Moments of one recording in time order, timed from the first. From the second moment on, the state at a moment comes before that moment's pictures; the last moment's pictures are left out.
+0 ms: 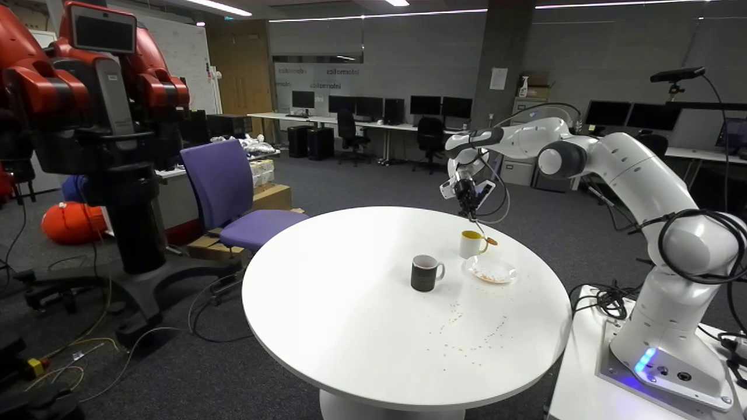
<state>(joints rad) -0.41 0.95 -0.06 -1.02 0.54 0.92 -1.34</state>
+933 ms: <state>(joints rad) -0.46 1.06 -0.03 -0.85 0.45 0.84 -1.34</state>
